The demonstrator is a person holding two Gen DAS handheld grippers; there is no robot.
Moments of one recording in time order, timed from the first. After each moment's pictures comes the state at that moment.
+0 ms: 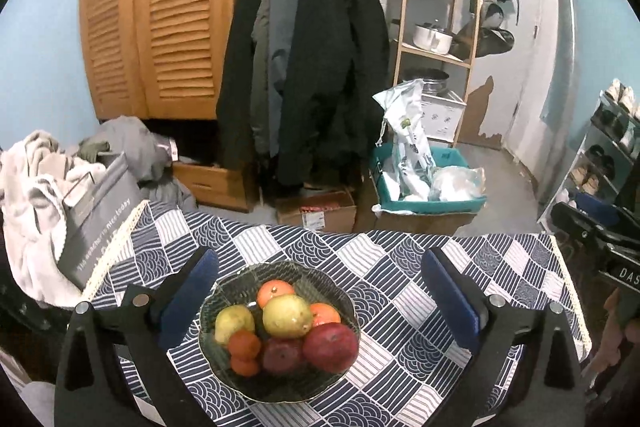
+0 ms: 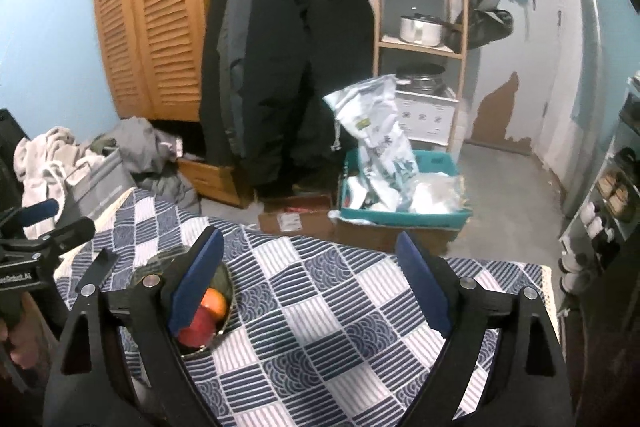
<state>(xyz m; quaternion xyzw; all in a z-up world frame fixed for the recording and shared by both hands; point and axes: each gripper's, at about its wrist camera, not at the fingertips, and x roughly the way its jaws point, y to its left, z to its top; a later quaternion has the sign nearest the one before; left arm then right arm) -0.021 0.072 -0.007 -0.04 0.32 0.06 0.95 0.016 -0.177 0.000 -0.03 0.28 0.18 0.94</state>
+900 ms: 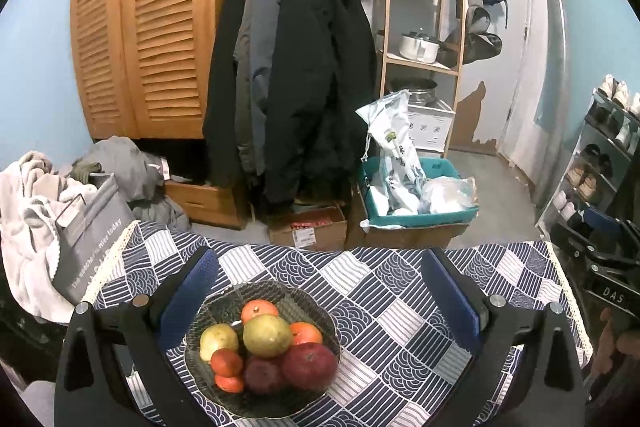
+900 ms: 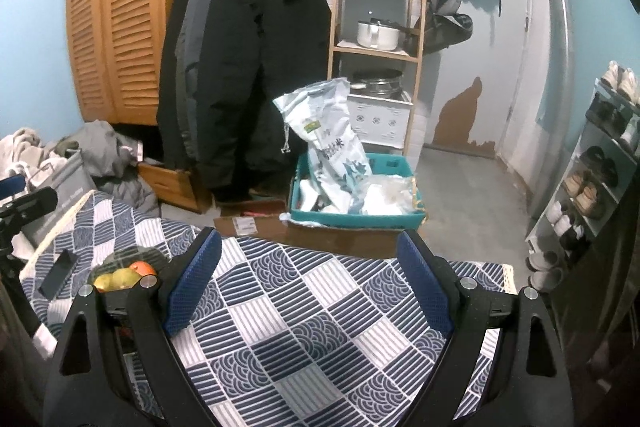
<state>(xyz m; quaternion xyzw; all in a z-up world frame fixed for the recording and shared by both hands) -0.011 0.041 0.003 -0.03 0.30 0.05 0.95 0.019 -0.216 -0.010 -0.04 0.27 0.12 0.95</state>
